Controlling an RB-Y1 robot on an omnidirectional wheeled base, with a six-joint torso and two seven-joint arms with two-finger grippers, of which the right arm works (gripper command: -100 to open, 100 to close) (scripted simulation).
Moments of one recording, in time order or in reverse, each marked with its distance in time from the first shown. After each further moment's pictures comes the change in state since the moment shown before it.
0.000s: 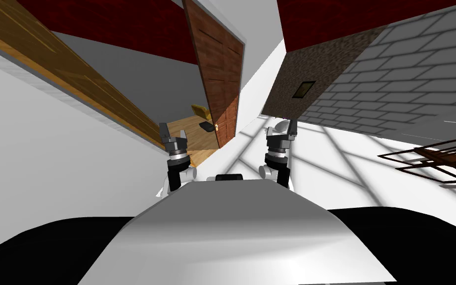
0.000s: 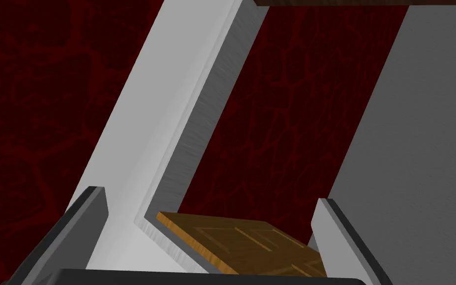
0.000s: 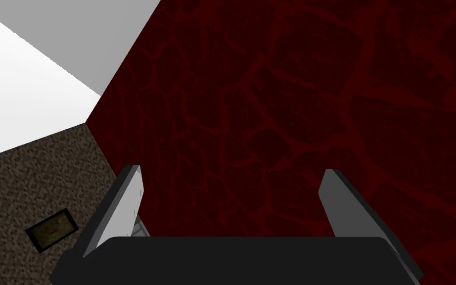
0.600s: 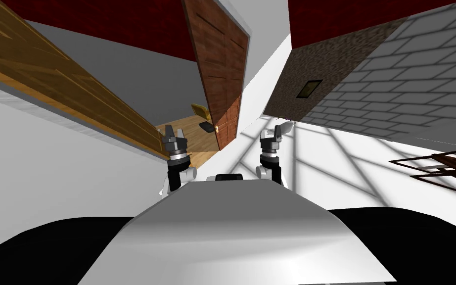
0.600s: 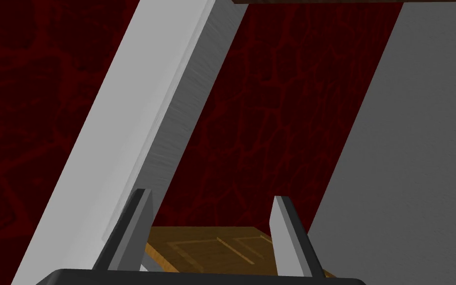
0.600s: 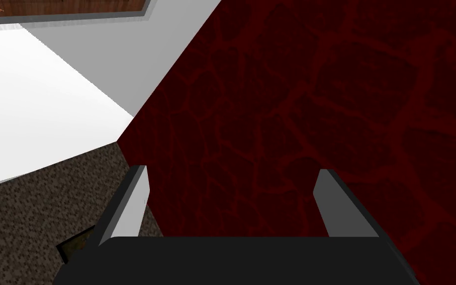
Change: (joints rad) arm -0.011 -0.032 0.046 0.105 0.029 -0.029 -0.010
